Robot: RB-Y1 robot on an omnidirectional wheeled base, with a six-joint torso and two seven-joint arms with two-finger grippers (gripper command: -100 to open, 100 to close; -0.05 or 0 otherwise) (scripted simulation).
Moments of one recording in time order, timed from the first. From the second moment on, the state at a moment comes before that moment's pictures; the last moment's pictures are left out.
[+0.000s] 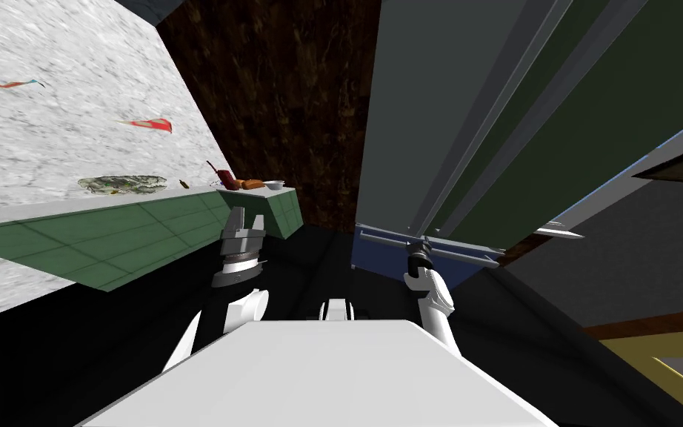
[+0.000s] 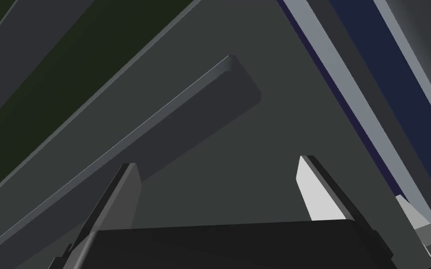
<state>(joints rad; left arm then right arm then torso) 0.46 -0.02 0.06 -2.37 -0.09 -0.47 -0.01 -0.01 -0.08 -0.45 -1.62 0.96 0.17 1.48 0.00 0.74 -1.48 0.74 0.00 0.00</state>
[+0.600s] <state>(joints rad) 0.46 -0.02 0.06 -2.37 -0.09 -0.47 -0.01 -0.05 -0.12 -0.39 -1.58 0.94 0.19 1.47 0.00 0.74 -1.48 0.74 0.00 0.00</state>
